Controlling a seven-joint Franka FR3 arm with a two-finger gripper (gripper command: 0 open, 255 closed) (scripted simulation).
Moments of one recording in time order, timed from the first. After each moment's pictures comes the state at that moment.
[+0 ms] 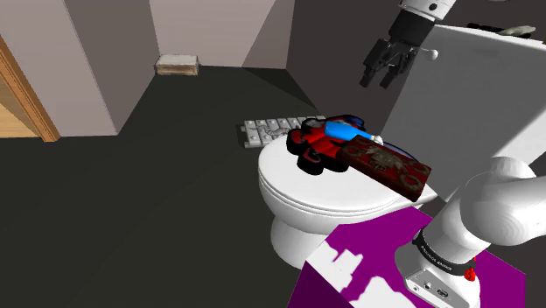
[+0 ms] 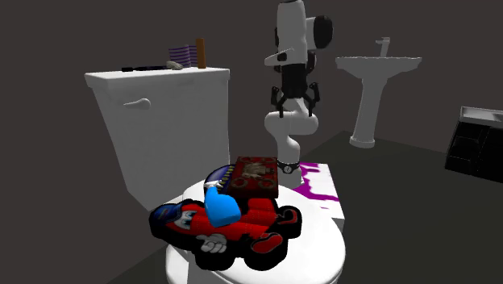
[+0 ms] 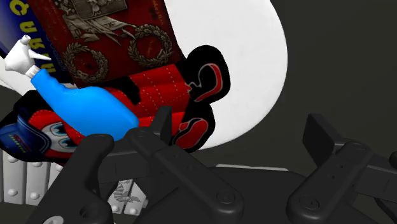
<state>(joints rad) 0.00 -0.83 -0.04 -2.36 0.09 1.70 0.17</state>
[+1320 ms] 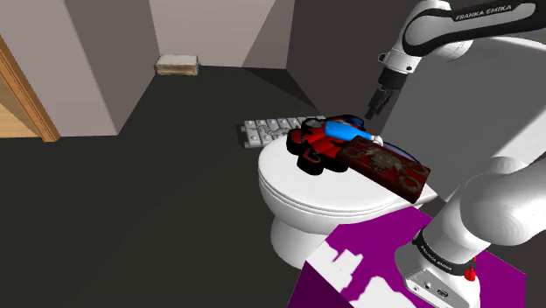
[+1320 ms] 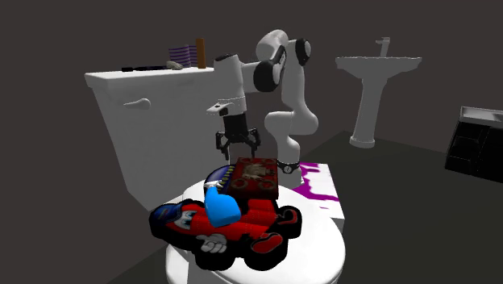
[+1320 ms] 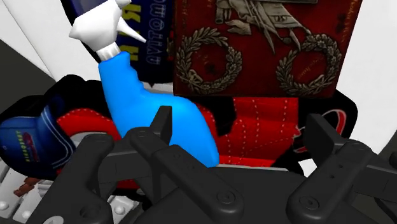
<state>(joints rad) 0.00 -0.53 -0.47 -2.45 -0.09 1.98 -0.46</state>
